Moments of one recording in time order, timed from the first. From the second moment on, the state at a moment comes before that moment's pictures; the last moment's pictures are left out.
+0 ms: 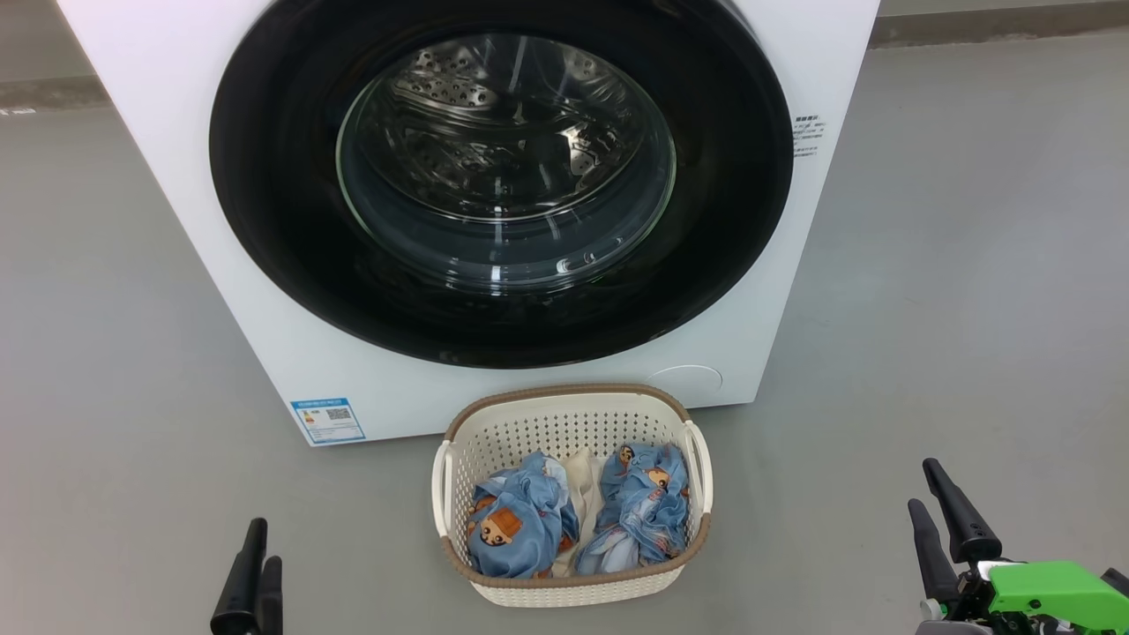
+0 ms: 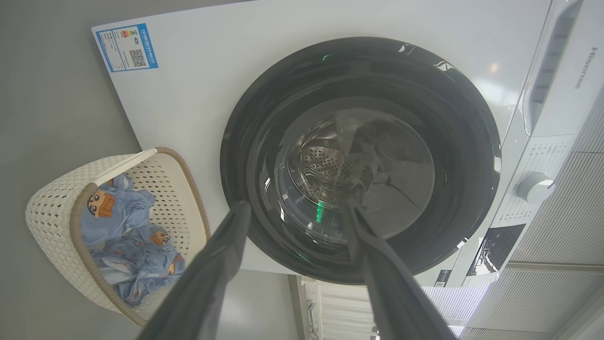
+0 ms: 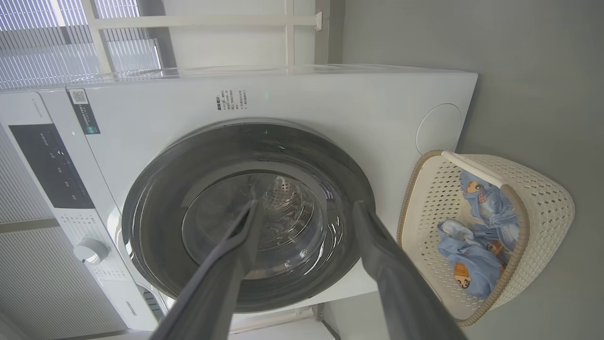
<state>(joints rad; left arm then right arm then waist) -0.04 0.01 0.07 0.35 -1.60 -0.13 0.10 -0.03 -0.01 -0.13 0.35 1.61 0.12 0.10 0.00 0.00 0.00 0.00</state>
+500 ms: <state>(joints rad) -0.04 0.02 0.06 0.32 -1.53 -0.13 0.06 -0.04 -0.03 -0.08 0.34 1.54 0.12 0.06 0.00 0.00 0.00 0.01</state>
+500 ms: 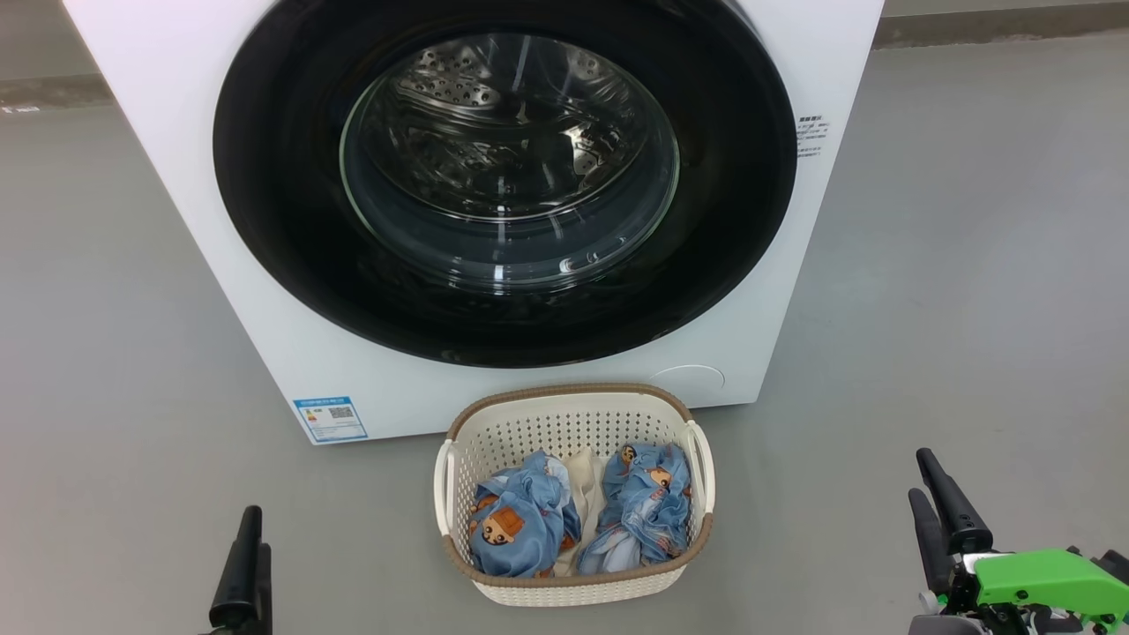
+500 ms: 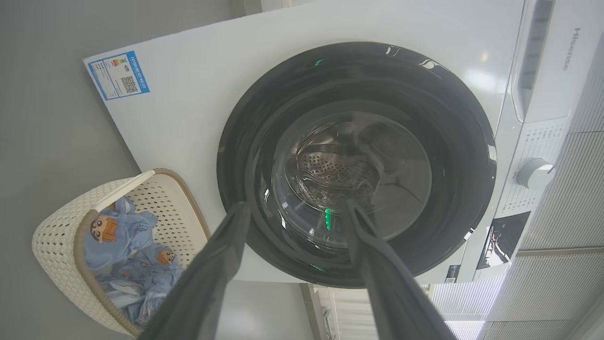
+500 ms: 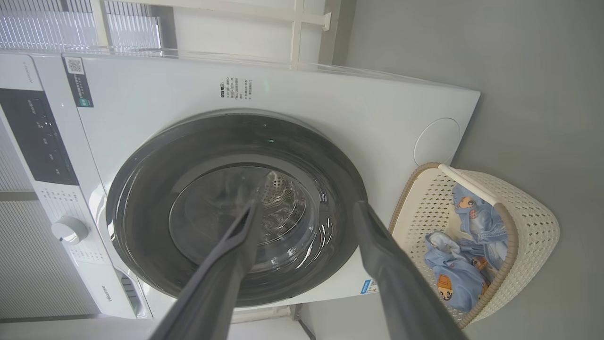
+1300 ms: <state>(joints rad) -0.04 0.05 0.02 0.28 -1.24 -0.13 -0.01 -0.08 -0.08 0.00 0.33 1.21 0.12 -0.01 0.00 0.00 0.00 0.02</state>
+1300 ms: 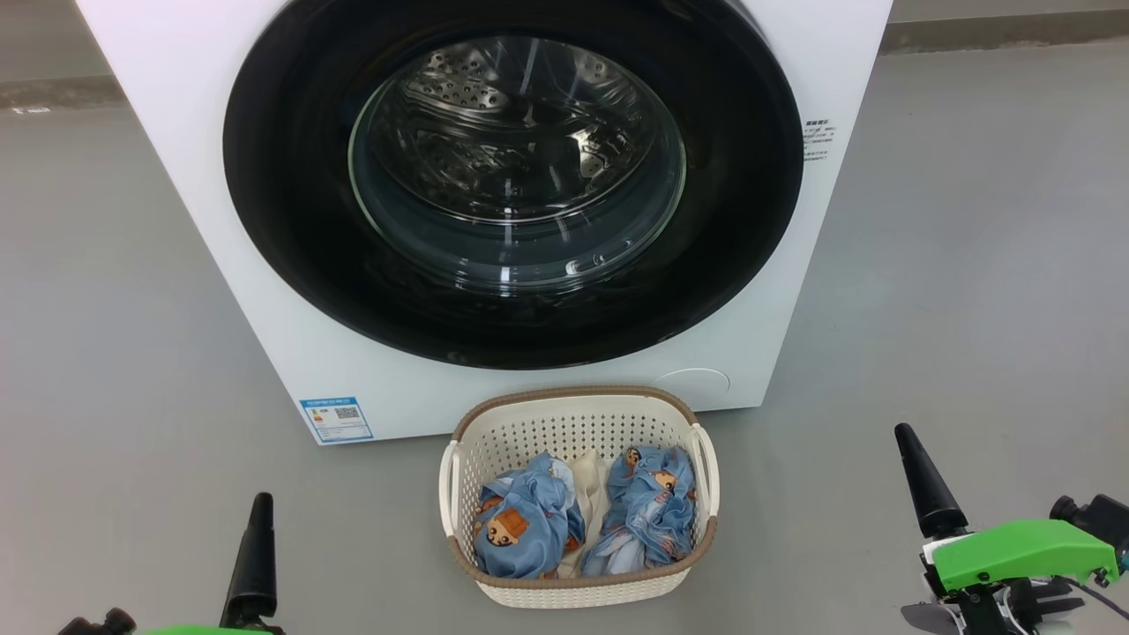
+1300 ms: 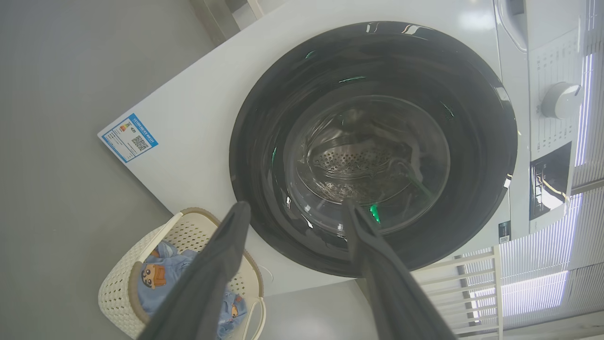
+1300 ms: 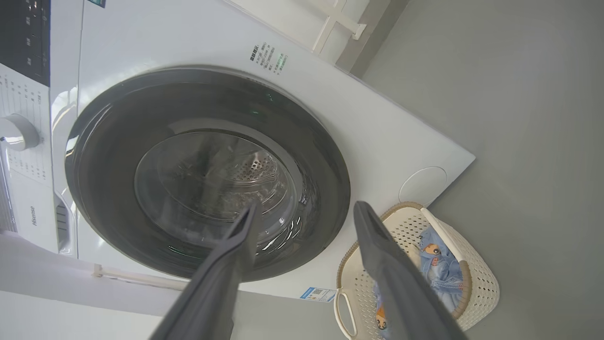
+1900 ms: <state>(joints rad) -0.04 0.07 0.00 0.27 -1.02 -0.13 -0.06 -0.11 -0.12 0.05 0.35 0.96 0.12 -0.06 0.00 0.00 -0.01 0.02</state>
